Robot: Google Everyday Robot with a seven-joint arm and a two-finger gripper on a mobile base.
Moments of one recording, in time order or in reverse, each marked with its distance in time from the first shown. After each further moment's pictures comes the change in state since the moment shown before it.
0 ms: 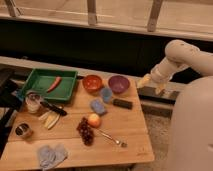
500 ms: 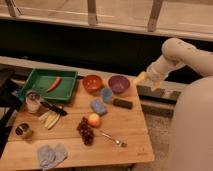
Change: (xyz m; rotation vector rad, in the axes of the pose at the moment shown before) arm -0.009 0.046 0.001 -0.057 -0.032 -0.080
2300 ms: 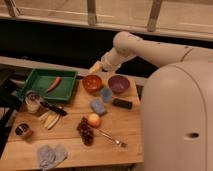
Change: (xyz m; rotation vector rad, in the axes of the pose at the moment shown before) arm -0.046 0.238 0.070 -0.166 -0.096 -0.220
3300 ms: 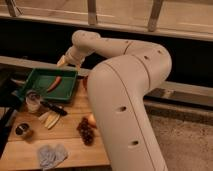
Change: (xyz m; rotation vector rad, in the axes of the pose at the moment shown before) arm -0.063 0.130 0.096 -0.051 -0.065 -0.100
